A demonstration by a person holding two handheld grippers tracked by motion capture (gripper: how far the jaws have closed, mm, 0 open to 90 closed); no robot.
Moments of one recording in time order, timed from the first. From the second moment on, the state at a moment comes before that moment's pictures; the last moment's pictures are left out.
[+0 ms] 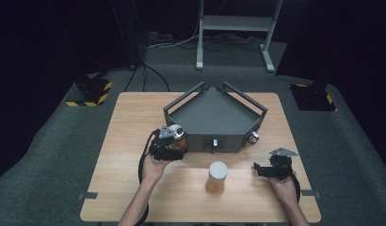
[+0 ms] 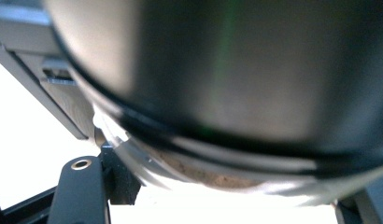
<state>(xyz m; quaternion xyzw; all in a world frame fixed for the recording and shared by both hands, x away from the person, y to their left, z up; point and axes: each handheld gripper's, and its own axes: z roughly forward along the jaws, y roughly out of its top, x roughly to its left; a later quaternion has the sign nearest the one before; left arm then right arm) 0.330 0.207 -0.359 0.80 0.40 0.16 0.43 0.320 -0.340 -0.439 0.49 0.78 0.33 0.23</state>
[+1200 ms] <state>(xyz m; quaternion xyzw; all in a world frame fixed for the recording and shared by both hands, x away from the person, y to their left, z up) 0.368 0.188 -0.311 0.79 0.39 0.17 0.44 0.320 -0.340 -0.439 0.49 0.78 0.33 0.23</state>
